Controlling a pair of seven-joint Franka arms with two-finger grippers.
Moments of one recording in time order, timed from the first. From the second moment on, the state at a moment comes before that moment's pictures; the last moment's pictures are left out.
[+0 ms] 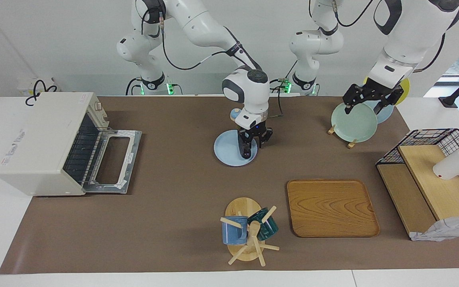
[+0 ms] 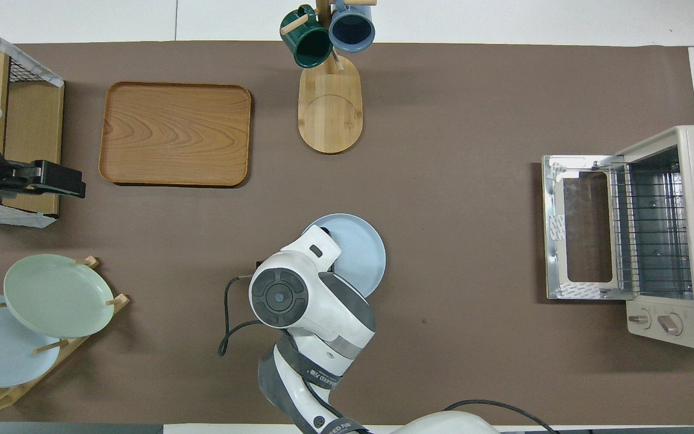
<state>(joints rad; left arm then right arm) -0.06 -0.02 -0.06 -1.63 -0.02 1.60 -0.04 0.93 0.46 -0.10 -1.84 -0.03 2.44 0.87</state>
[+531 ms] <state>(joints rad) -0.06 -0.02 -0.06 -1.63 -0.02 1.54 -0.04 0.93 0.43 -0.11 -1.74 -0.12 2.18 0.82</state>
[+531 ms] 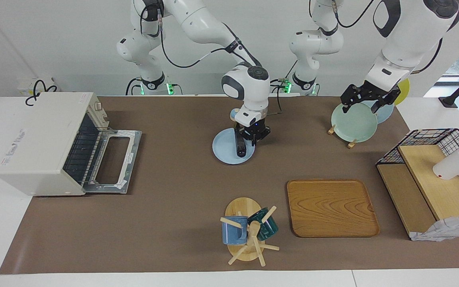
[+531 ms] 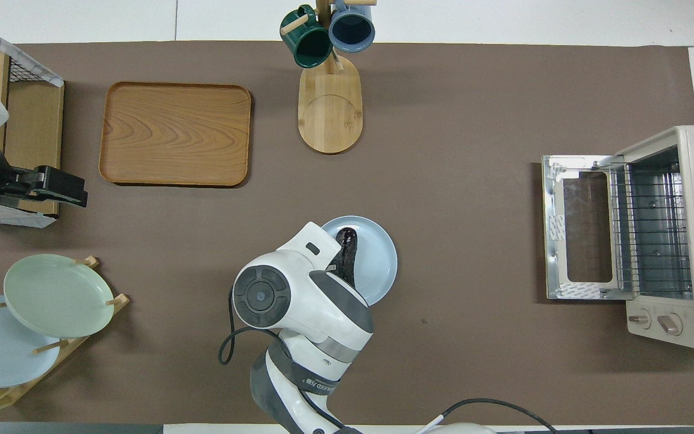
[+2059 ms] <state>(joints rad) 0.01 -0.02 -0.09 -1.63 -0.02 1.53 -0.04 0.21 0.13 -0.13 -1.91 -0.20 1.93 0.00</state>
